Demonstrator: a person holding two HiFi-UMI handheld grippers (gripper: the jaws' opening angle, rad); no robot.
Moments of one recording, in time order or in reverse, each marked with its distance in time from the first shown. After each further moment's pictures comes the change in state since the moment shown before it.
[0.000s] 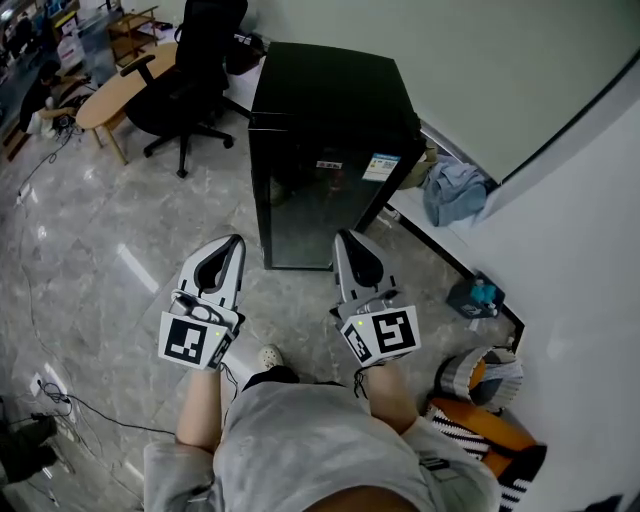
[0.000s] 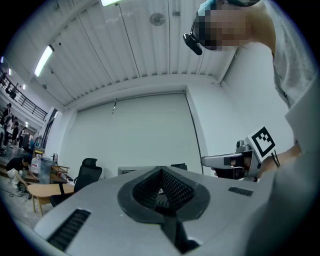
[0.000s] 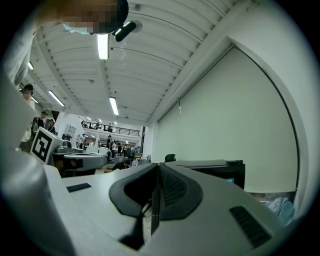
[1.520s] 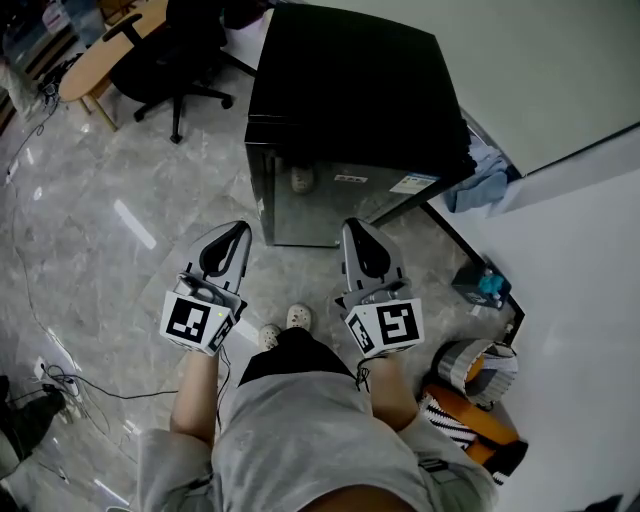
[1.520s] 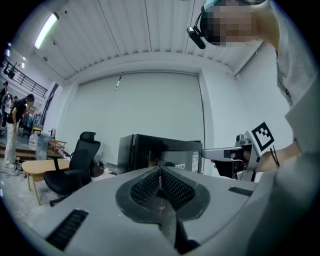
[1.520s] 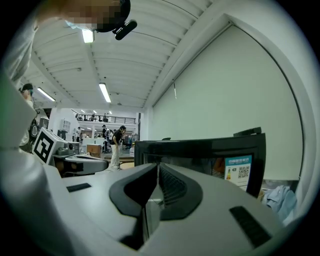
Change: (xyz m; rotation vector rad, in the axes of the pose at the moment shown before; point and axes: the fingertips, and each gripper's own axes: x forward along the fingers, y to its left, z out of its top) left arm 0.109 0.075 -0.107 -0.130 0.190 -0.030; right arm 0.112 -0.064 -0.088 0.054 0.176 -0.028
